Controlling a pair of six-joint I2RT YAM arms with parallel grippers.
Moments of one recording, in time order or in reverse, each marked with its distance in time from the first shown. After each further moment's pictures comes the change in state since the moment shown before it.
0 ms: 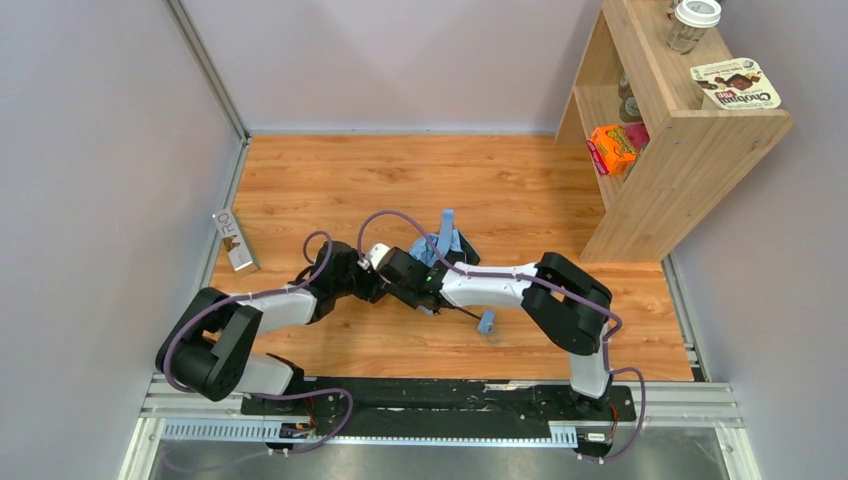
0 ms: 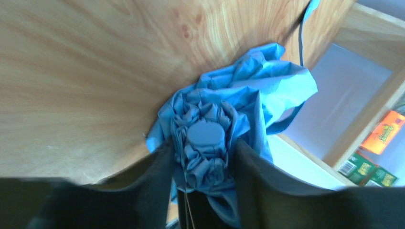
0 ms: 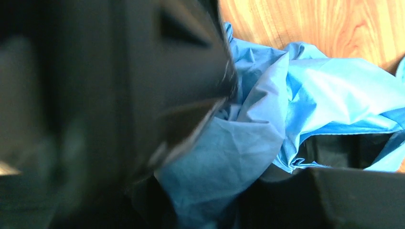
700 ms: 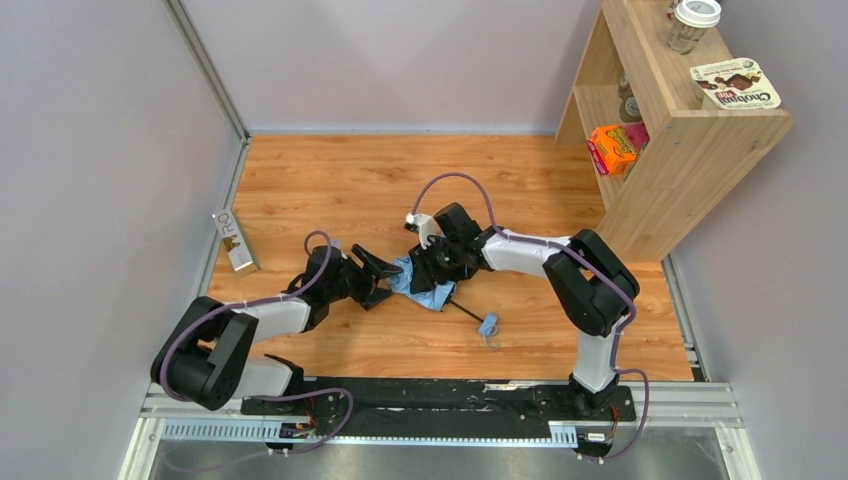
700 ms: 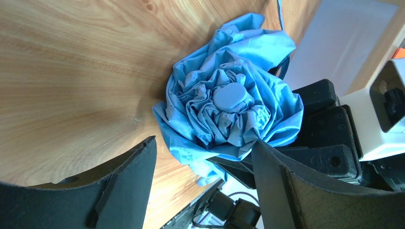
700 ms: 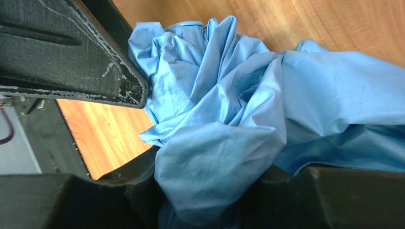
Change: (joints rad) left arm 0.049 -0.033 -0.088 0.186 0.160 0.179; right arm -0.348 -0.063 -0.120 0.156 -0.864 0.163
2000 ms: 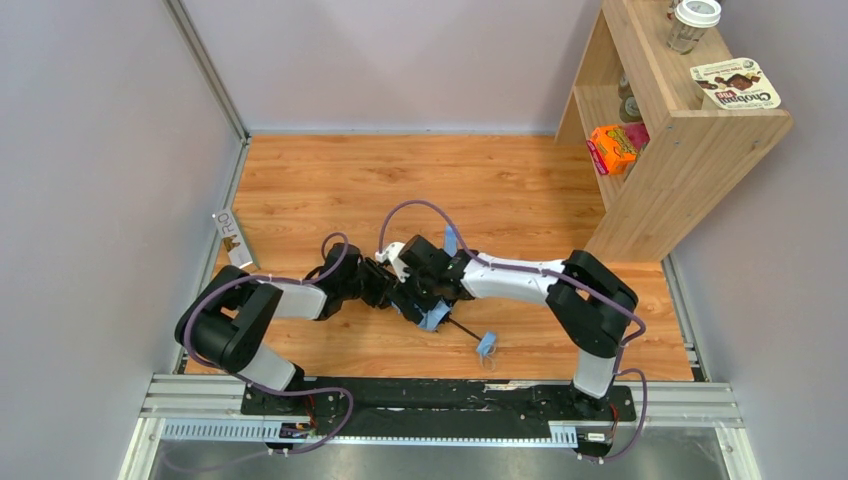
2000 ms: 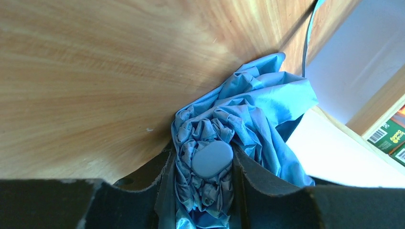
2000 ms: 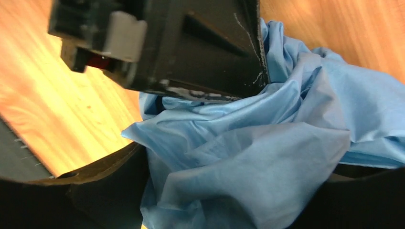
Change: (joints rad) left arm -0.072 0.194 0.085 -0.033 0.018 -0.111; right arm 0.226 -0.063 0.032 -0.197 0.338 -0.031
